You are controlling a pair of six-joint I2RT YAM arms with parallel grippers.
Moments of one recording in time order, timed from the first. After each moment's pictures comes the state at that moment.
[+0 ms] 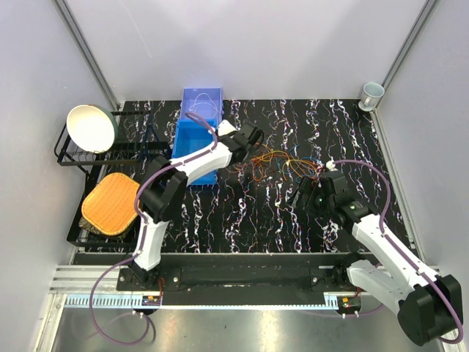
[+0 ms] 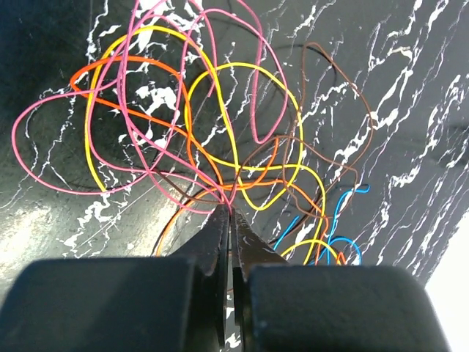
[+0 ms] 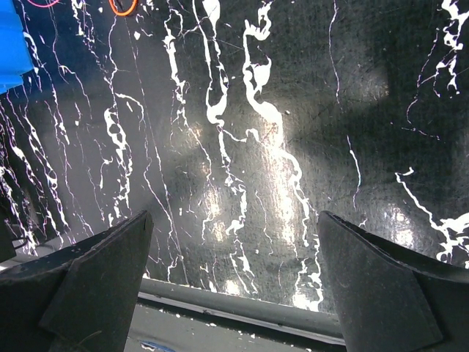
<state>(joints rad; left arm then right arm) -0.71 2.09 1.65 -0.48 -0.40 -1.39 0.38 0.91 0.59 -0.52 -0.07 0.73</state>
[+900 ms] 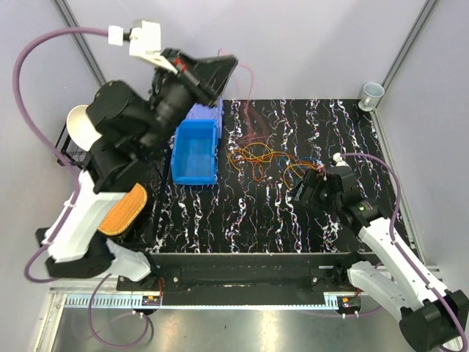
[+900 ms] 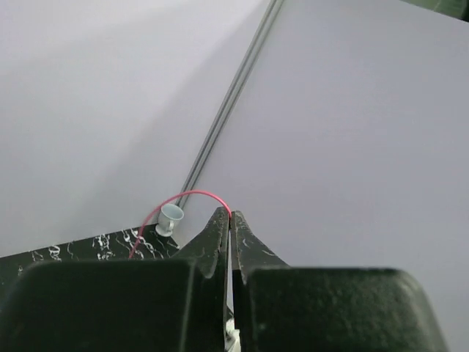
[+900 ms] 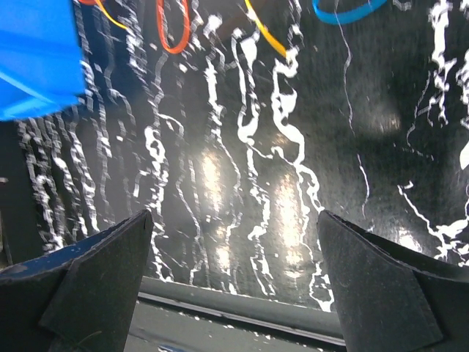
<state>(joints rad) -0.97 1.45 2.19 -0.37 -0.29 -0.40 0.38 0.85 0.68 -0.58 -0.04 0.72</state>
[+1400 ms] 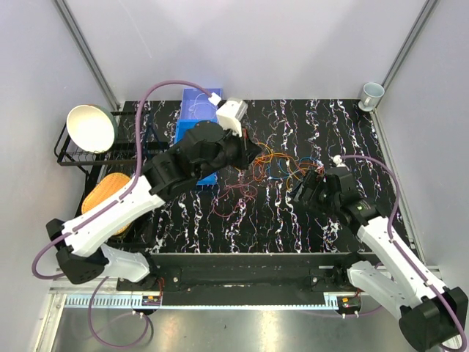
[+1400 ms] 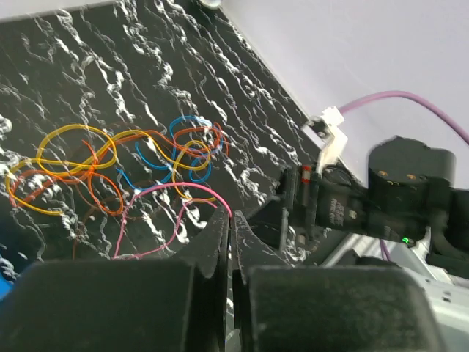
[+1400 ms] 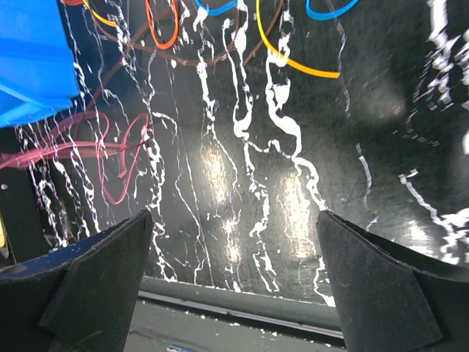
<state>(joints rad) -0.97 1.34 1.55 -0.48 -0.15 -0.46 0.38 0.85 0.69 -0.59 -0.03 0.76</state>
